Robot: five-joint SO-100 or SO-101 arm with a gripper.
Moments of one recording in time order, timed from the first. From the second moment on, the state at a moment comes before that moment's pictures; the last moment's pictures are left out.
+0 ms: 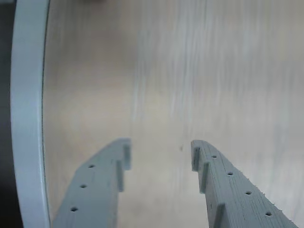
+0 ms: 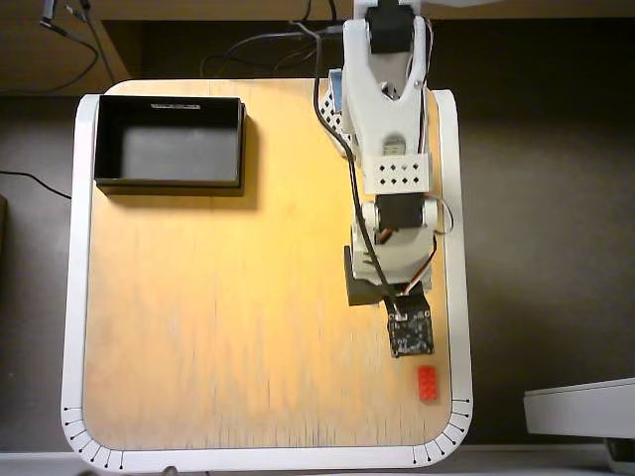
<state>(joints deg) -0.9 104.4 114.3 61.7 179.6</state>
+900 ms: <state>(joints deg) -7.6 85.5 101.9 47.5 172.0</state>
